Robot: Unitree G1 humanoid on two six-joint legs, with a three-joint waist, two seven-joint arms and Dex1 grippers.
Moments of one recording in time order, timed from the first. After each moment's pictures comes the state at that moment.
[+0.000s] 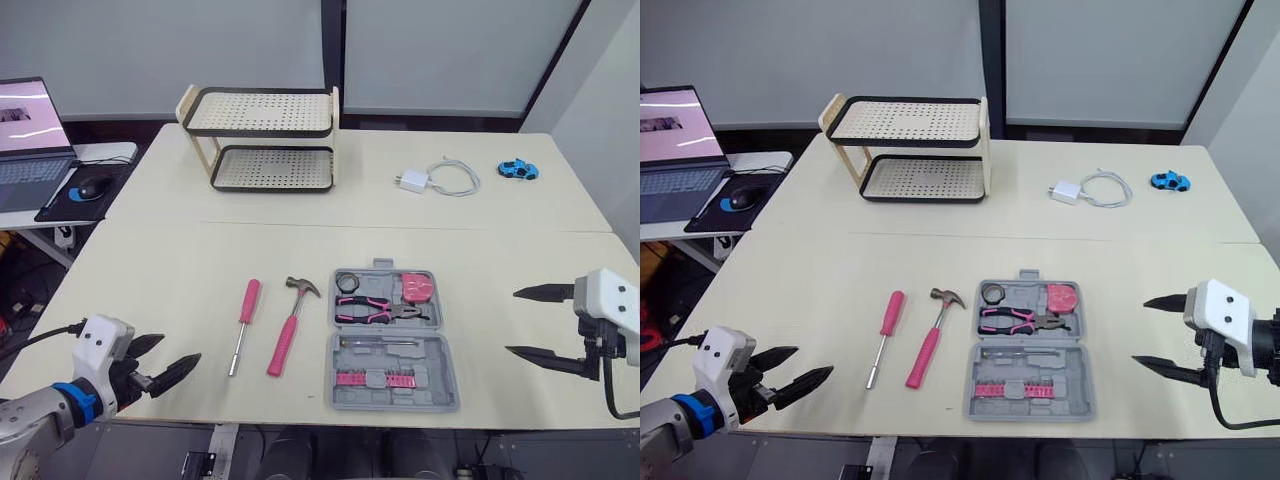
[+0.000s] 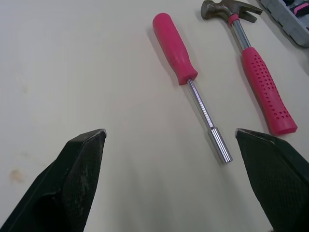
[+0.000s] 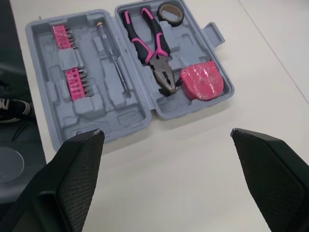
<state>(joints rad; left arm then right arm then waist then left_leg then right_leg) 0.41 0.70 0.54 -0.35 -0.47 0.60 -0.87 0.22 -1.07 -0.47 -0.44 0.46 0.38 1.22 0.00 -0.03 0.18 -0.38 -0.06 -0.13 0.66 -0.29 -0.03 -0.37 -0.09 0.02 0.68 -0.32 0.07</state>
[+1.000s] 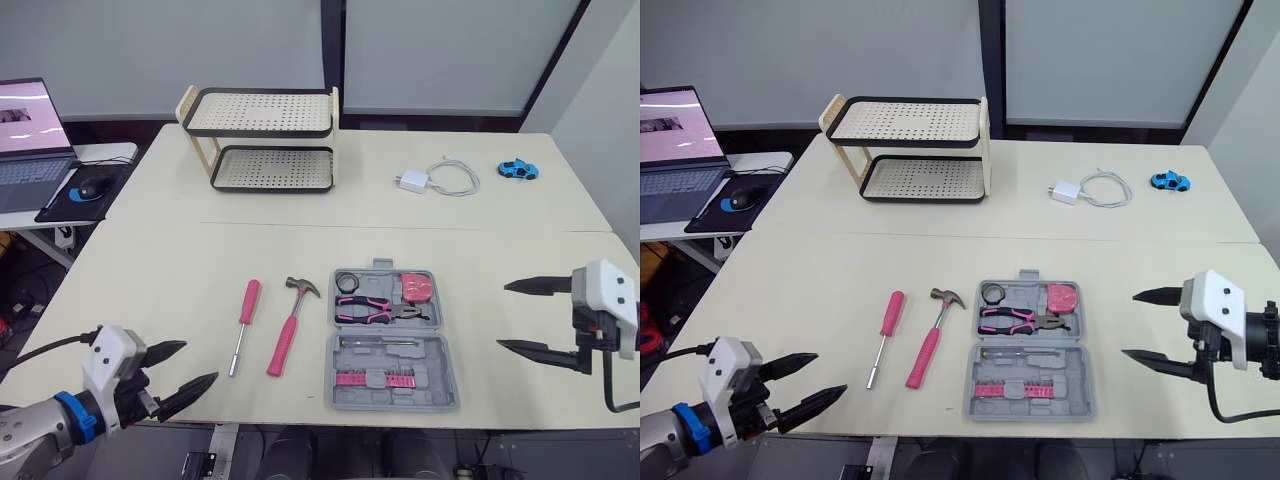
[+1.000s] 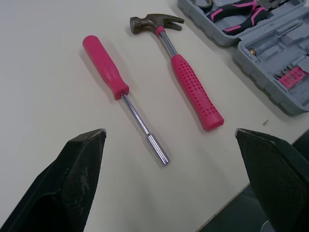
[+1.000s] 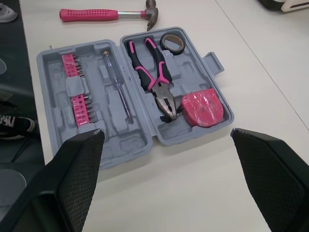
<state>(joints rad) 0.52 0.72 0.54 -0.48 -0.53 0.50 -0.93 0.15 -1.06 -0.43 -0.46 0.49 0.41 1.20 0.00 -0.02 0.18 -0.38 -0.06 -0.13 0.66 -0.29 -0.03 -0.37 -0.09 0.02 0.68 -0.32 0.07</state>
